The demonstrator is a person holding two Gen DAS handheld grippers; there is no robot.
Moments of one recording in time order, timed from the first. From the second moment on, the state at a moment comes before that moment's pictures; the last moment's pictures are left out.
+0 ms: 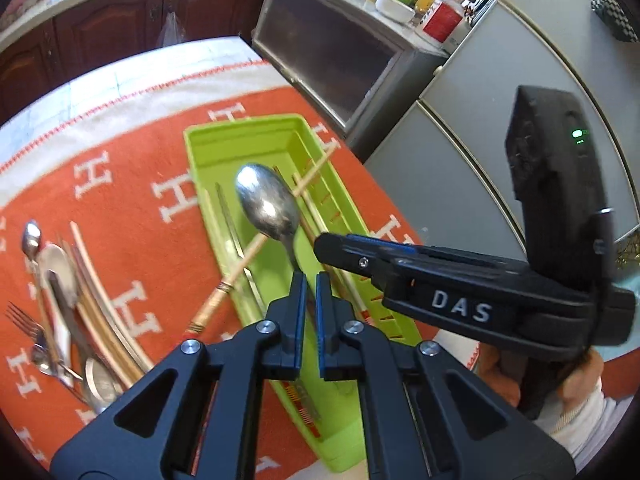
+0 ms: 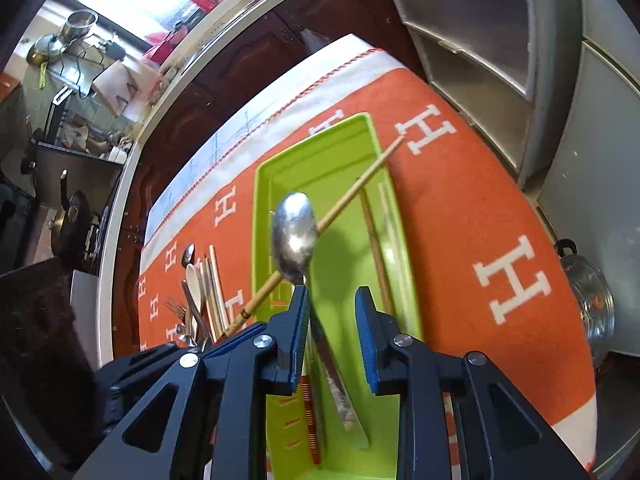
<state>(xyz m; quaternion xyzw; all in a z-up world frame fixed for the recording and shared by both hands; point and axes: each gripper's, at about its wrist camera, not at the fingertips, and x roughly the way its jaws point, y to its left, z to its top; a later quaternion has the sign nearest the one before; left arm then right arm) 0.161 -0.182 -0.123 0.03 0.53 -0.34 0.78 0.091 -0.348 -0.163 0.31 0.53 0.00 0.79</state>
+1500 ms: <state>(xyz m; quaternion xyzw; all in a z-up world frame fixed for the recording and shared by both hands) 0.085 -0.121 -0.110 0.05 0.55 -0.34 0.76 0.070 -0.288 -0.158 0.21 0.55 0.01 0.81</state>
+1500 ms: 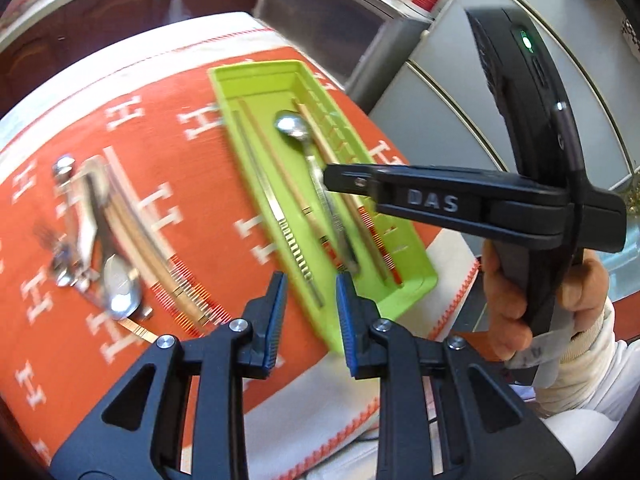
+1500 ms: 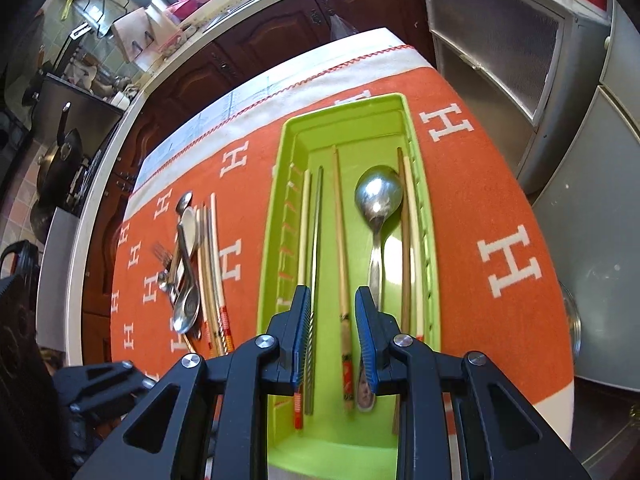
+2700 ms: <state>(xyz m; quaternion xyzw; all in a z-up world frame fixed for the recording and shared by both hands) 0.136 0.056 -0.168 -0.11 0.59 -0.14 0.79 0.099 -0.150 -0.155 0.13 0.58 0.12 0.79</state>
